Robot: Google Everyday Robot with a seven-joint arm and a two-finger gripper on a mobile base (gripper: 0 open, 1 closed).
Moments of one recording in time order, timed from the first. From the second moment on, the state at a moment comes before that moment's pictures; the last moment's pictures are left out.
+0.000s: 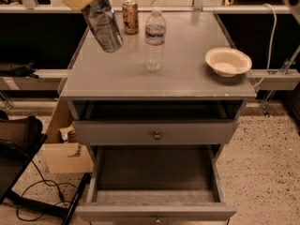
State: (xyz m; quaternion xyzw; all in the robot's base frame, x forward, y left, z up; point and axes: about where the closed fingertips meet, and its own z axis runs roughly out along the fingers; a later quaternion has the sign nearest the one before) arm 0.544 0.134 1.099 -0.62 0.65 0.12 0.42
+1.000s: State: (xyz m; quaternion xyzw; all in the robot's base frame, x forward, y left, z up) arm 0.574 0.151 1.074 -0.61 0.66 0.15 0.42
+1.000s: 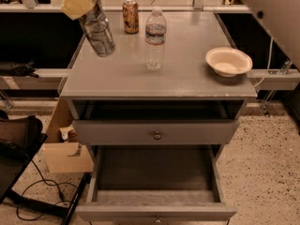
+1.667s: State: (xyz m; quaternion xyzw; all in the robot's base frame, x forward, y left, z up) arm 0.636 0.184 1.011 -0.57 0.68 0.15 0.45
